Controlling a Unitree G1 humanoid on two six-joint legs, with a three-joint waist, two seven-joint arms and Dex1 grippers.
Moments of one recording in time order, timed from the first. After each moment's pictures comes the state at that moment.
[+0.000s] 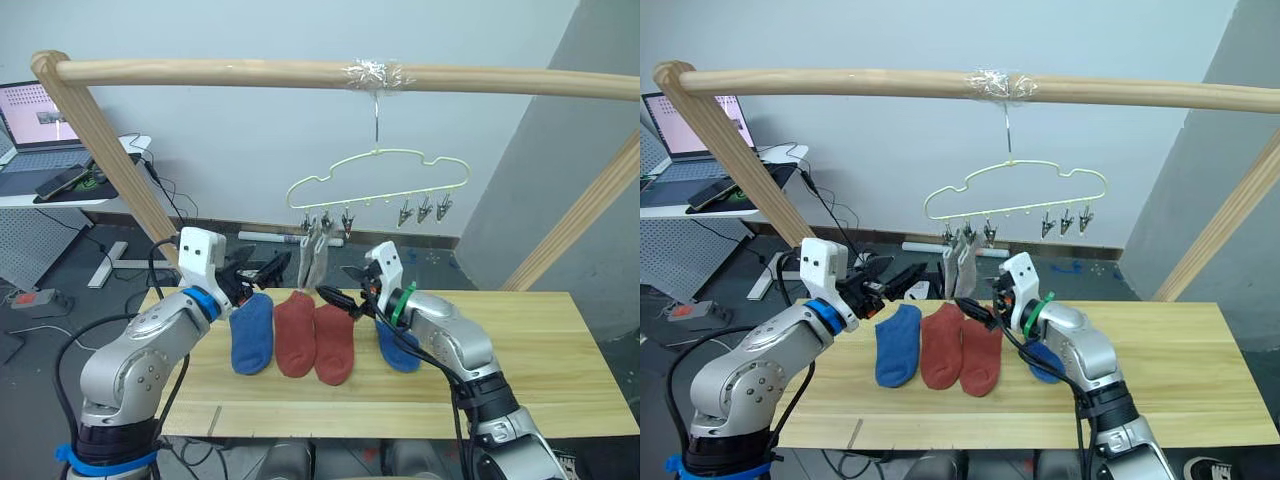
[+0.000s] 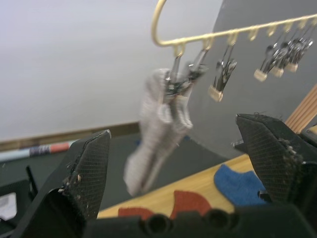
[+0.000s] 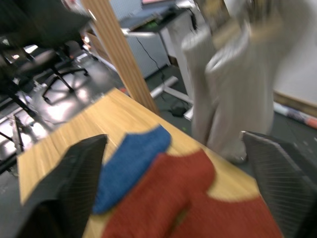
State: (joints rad) left arm -0.15 0.48 0.18 -0.38 -0.76 0.71 -0.32; right arm -0.33 -0.15 0.18 0.03 0.30 0.54 0.60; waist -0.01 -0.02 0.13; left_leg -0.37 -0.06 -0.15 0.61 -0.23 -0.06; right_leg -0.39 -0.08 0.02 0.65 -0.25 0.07
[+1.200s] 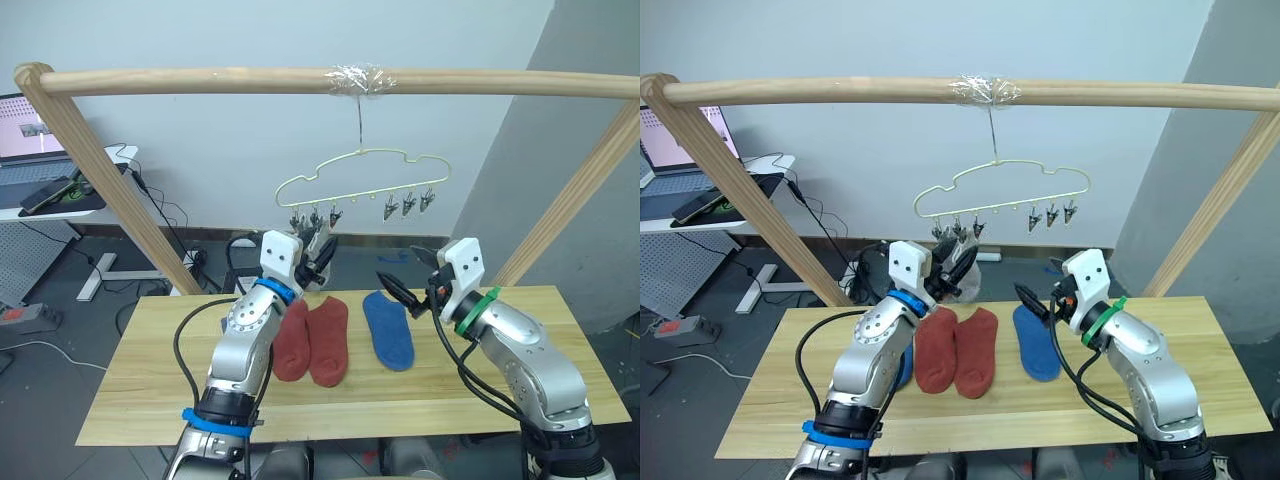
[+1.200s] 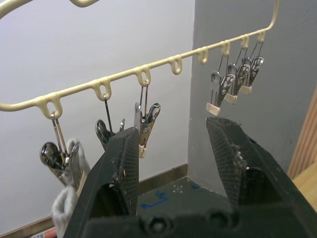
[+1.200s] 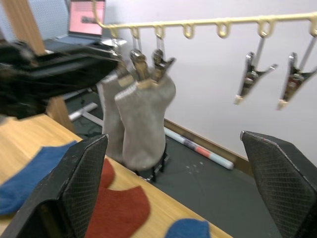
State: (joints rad) left arm -0.31 0.11 -0.06 0.05 -0.26 0.10 -0.36; right arm -0.12 -0.34 0.04 -0.48 0.33 0.55 0.50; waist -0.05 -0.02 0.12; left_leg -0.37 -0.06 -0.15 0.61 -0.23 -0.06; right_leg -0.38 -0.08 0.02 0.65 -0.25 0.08
